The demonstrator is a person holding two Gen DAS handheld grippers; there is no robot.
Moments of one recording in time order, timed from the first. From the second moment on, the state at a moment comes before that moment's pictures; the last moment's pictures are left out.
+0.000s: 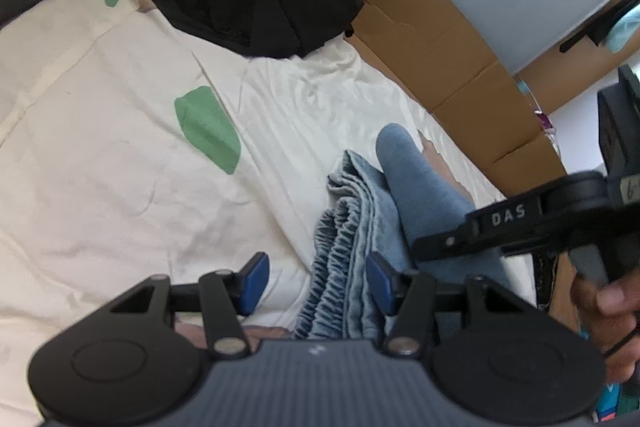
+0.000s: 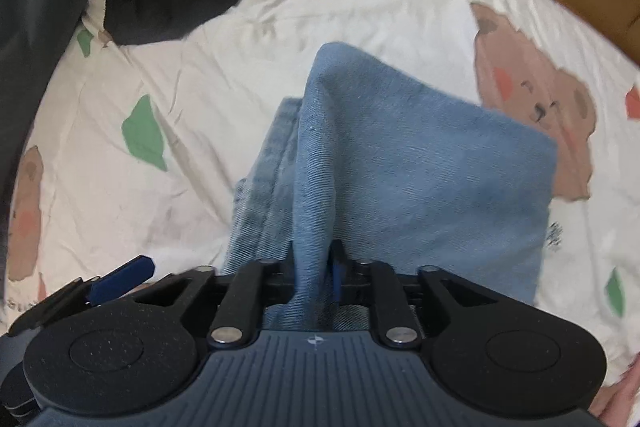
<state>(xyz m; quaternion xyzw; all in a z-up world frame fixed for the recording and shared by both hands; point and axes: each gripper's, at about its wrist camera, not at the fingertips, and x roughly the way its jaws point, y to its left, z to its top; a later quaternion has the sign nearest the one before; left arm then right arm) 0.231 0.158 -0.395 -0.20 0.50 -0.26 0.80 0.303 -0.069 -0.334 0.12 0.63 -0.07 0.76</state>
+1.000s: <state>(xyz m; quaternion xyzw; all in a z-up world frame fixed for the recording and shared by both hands) 0.252 0.067 -0.375 -0.13 0.51 -0.39 0.76 0.124 -0.181 -0.360 0.25 0.49 -0.13 0.82</state>
